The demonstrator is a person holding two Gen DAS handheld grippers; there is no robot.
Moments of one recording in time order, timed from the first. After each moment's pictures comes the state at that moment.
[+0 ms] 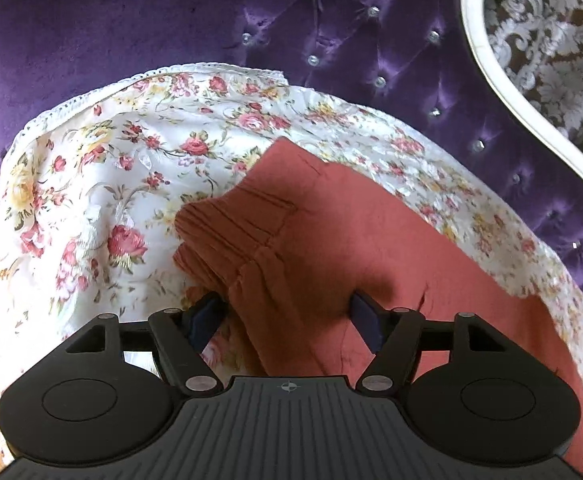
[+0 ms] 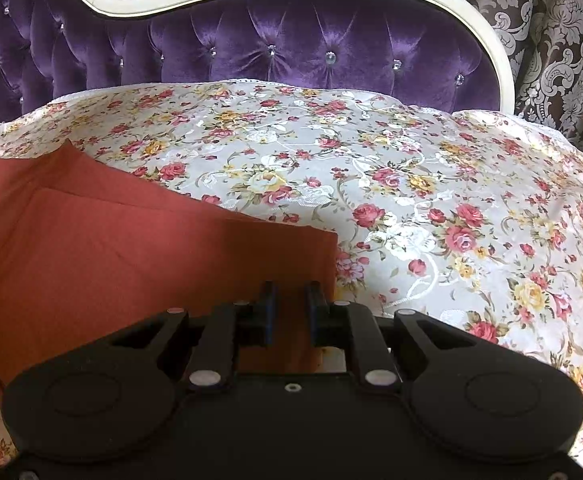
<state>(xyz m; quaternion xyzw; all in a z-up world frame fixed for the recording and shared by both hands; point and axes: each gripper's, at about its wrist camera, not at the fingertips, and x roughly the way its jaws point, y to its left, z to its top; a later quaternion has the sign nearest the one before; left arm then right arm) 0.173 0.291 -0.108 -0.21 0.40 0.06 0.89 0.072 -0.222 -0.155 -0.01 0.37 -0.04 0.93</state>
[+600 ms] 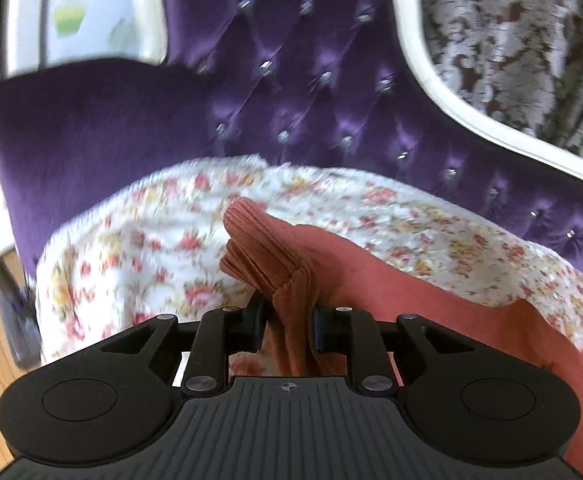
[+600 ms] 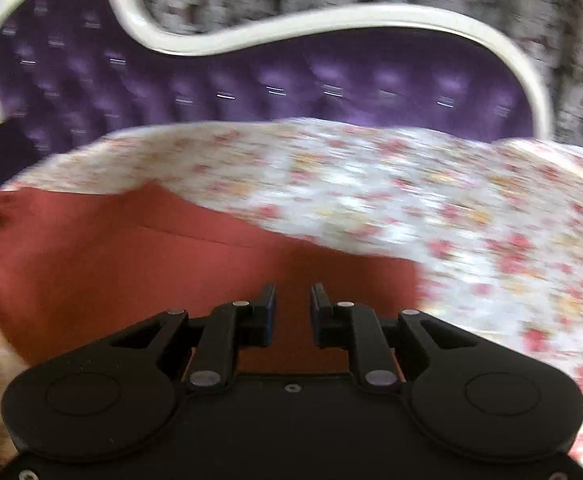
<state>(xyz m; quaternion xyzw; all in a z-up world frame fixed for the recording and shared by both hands) 0.146 0.252 -0.050 -0.08 0.31 0.06 0.94 0.045 -0.158 -0.113 0.03 0.33 0.07 0.94</state>
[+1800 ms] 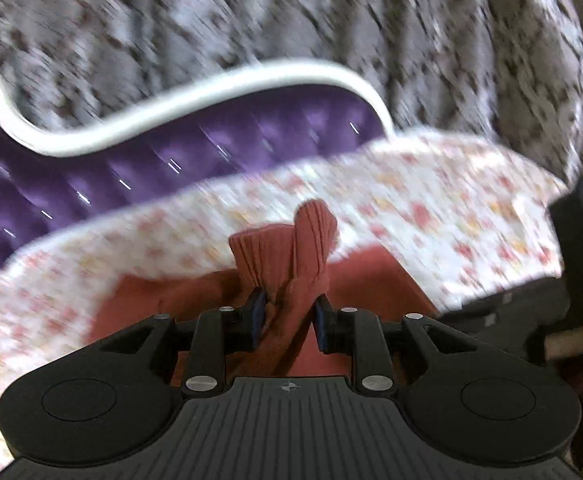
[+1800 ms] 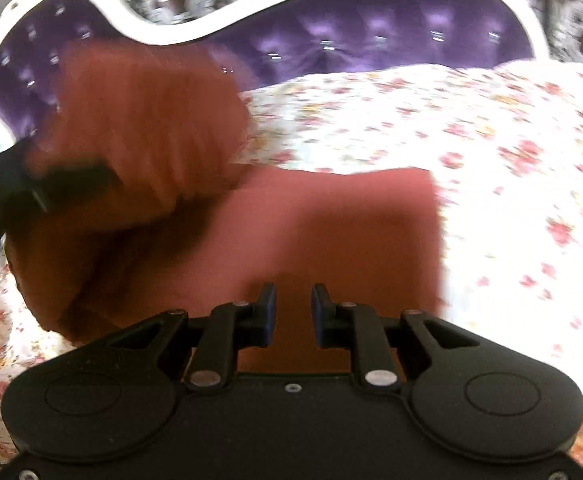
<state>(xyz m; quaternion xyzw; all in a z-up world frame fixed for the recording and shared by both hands) 0.062 -0.039 -0.052 0.14 0.29 -0.30 0.90 0.022 -0.197 -0.158 0.13 0.38 0.03 0.92</state>
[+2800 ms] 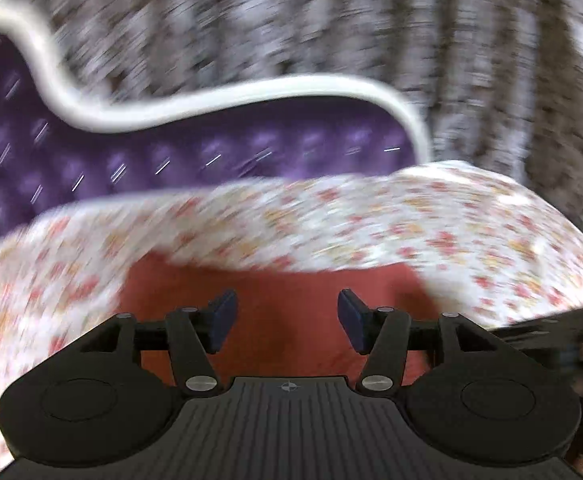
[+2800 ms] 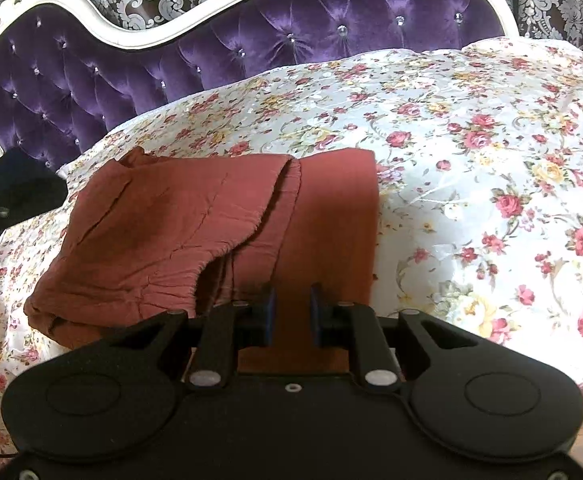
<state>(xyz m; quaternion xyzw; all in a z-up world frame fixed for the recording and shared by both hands) 0.072 0.000 -0.043 0.05 0.30 -0.24 0.92 0.004 -0.228 -0.147 0.14 0.38 0.03 0.91</state>
